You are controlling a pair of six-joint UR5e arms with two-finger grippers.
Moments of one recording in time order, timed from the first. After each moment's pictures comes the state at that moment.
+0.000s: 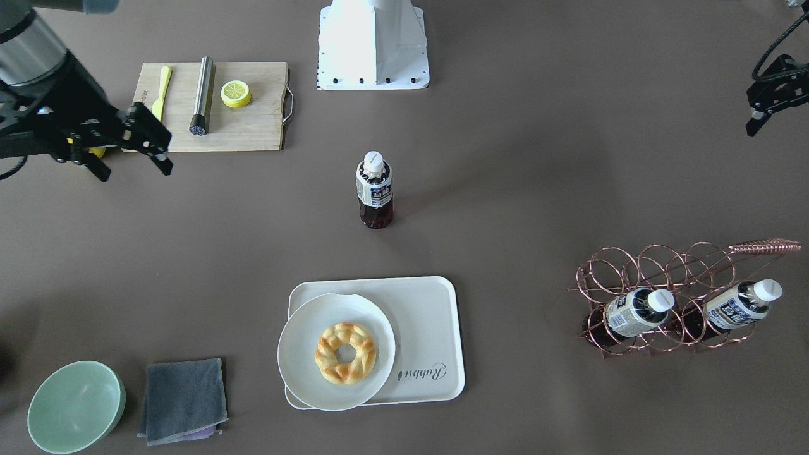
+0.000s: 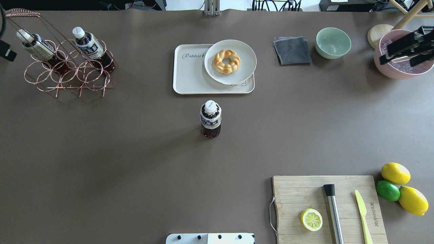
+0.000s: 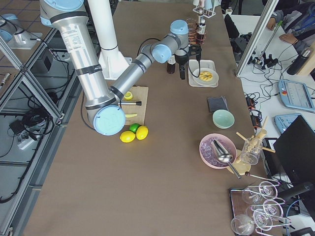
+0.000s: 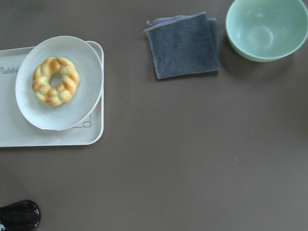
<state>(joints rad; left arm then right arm) -1.35 -1.80 -2.10 -1.24 -2.23 -0.11 0.97 -1.21 2.07 -1.63 2.15 0.95</state>
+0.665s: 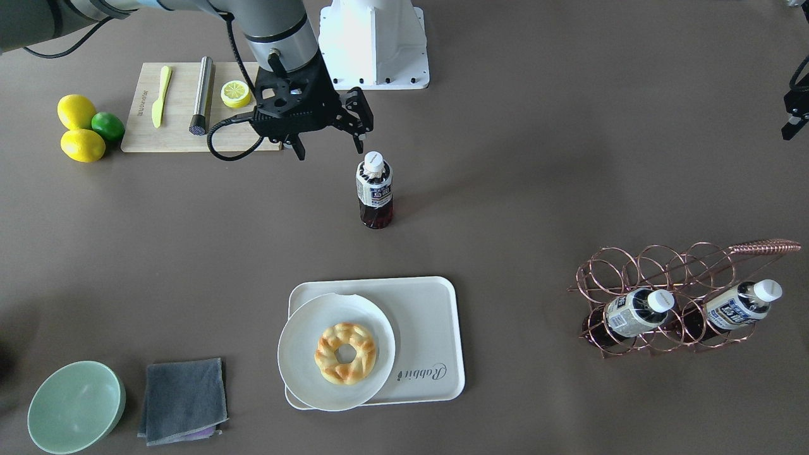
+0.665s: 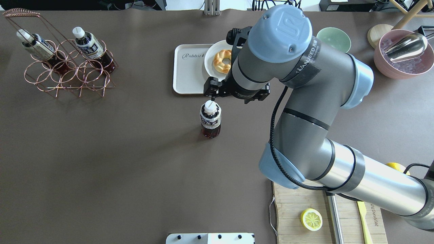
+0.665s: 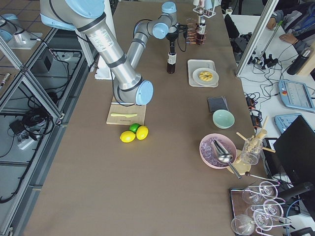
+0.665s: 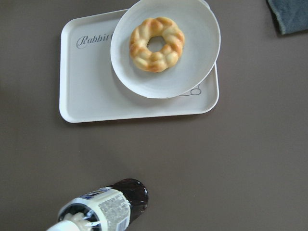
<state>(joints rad) -1.41 -1.75 -2.06 -1.25 -2.24 0.01 0.62 -0.81 1.88 -1.73 1.91 1.21</state>
